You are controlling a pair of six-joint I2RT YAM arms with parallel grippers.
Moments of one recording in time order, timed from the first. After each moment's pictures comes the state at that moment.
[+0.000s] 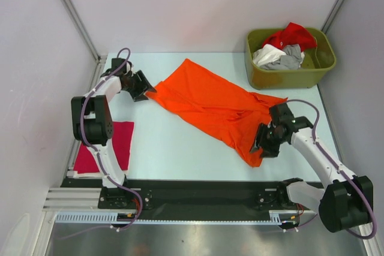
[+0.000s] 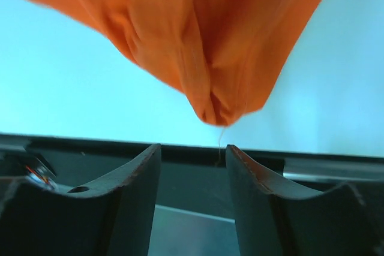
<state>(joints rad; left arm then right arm) 0.04 1.98 1.46 -0.52 0.42 -0.54 0.22 1.11 0.80 -0.94 -0.23 0.56</state>
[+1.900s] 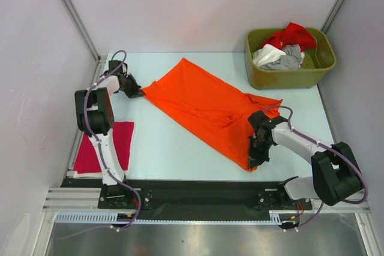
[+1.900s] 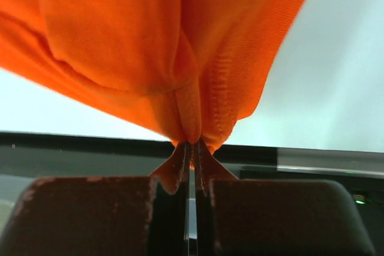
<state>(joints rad) 0.11 2.18 1.58 -0.43 0.34 -0.54 0.43 1.35 0.73 -0.90 -0.18 0.62</state>
